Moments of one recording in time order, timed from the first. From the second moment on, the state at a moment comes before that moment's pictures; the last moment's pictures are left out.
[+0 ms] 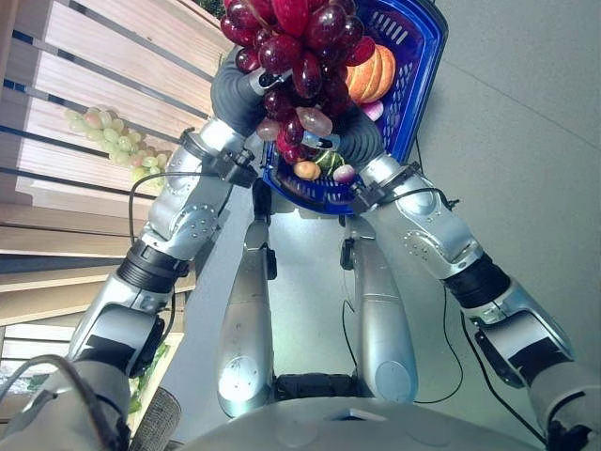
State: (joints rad) left arm -0.67 0.51 -0.36 -0.05 -0.97 -0.24 -0.29; right arm -0.66 -0.47 0.55 -0.06 0.65 -0.09 0.04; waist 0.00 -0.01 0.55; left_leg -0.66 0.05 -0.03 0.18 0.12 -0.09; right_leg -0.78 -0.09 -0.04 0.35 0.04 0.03
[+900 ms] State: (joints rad) left arm -0.68 0.53 -0.41 -0.08 -0.87 -0.24 -0.13; right arm -0.67 -0.49 0.59 -0.06 0.71 -0.08 0.05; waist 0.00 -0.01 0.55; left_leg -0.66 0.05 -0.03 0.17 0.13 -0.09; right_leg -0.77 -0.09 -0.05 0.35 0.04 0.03
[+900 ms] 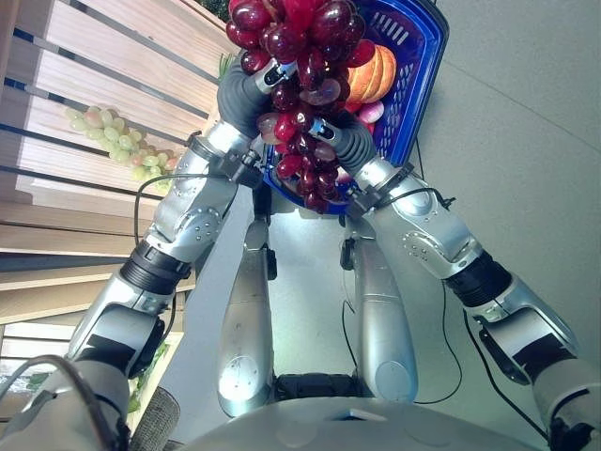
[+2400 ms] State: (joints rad) left arm -0.69 0.58 -0.29 0.32 -0.10 -0.16 0.62; right arm -0.66 -0.45 0.49 0.27 0.74 -0.15 -0.08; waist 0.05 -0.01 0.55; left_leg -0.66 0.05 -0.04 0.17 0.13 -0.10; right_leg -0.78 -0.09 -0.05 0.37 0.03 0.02
